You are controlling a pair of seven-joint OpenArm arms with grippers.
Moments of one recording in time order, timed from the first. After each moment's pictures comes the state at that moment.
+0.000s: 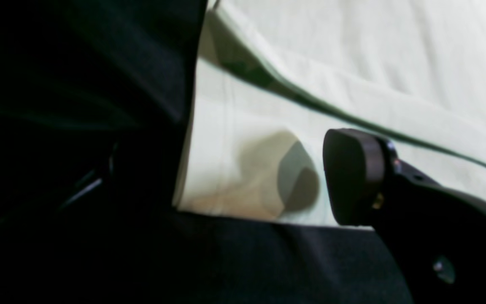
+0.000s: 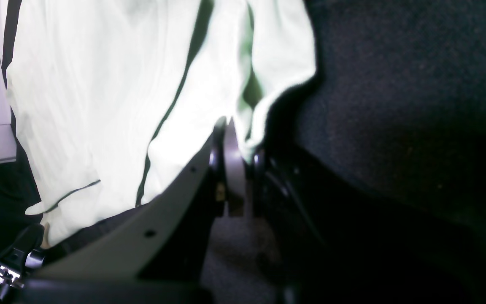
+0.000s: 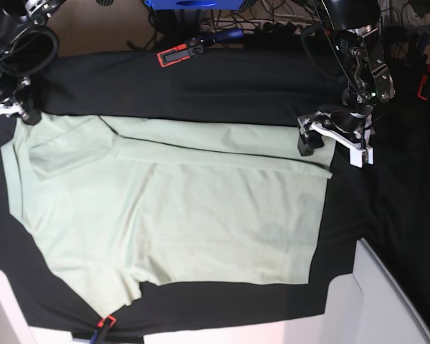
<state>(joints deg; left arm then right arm) 8.1 -4.9 -26.8 71.2 -14.3 -24.6 26.9 -0.2 8.2 62.2 52.0 29.0 40.9 -52.9</state>
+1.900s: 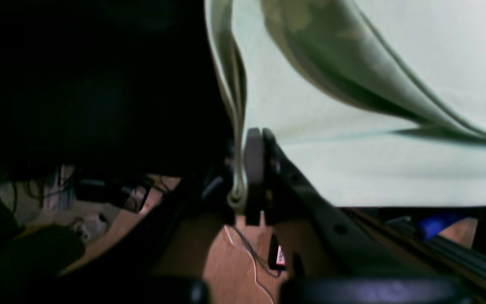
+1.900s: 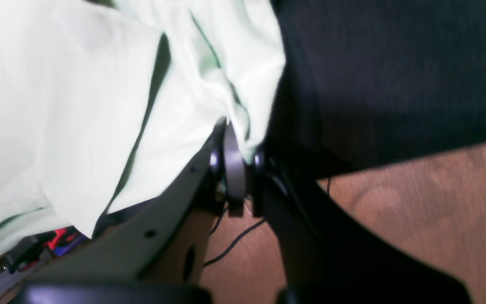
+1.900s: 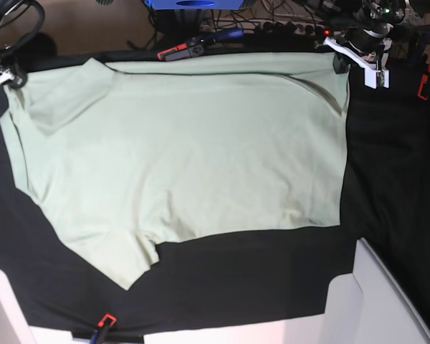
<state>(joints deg) 34.7 -2.8 -32.2 93.4 -14.5 -25.9 30.0 -9.5 7.1 62.2 70.9 27.2 40.8 -66.3</state>
